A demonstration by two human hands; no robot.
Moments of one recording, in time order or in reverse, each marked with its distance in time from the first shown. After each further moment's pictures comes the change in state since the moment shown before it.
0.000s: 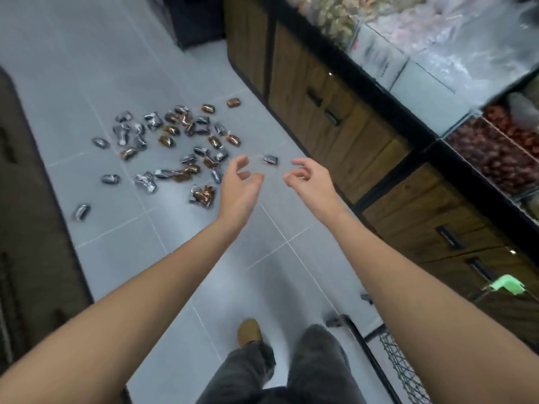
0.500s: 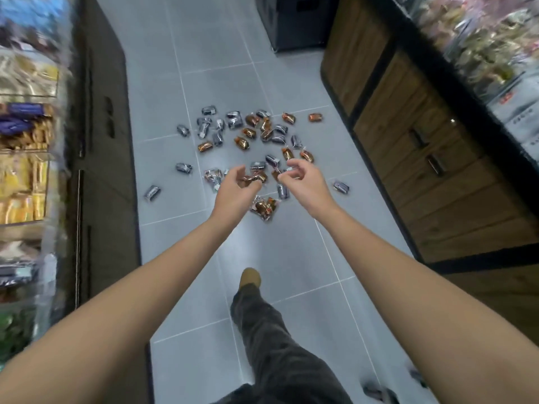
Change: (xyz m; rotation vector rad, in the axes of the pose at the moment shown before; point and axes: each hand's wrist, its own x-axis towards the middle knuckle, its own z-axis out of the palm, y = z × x) left_hand 0.152 -0.053 -0.206 0.032 0.200 -0.160; right_hand 0.132 -0.065 0.246 -0.065 -0.313 -0.098
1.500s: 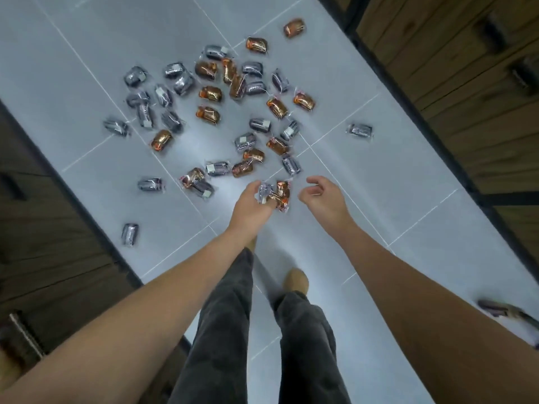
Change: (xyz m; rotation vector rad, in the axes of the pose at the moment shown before) left_hand 0.389 -0.126 0.050 0.346 -0.526 -0.337; right_hand 0.309 0.146 0.110 0.065 0.307 0.559
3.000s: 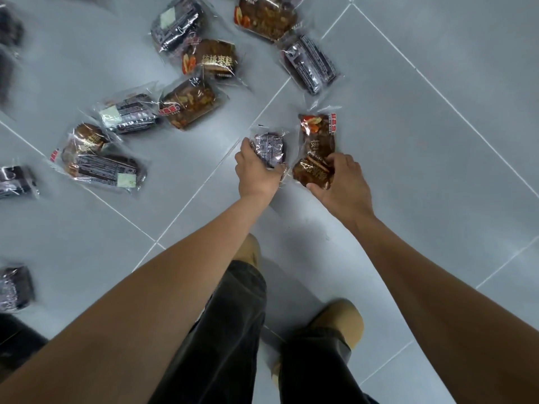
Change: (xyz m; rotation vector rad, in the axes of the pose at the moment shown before) left_hand 0.437 -0.317 0.178 0.370 0.148 -0.005; right_hand 0.335 0.423 0.180 -0.547 0.092 -0.022
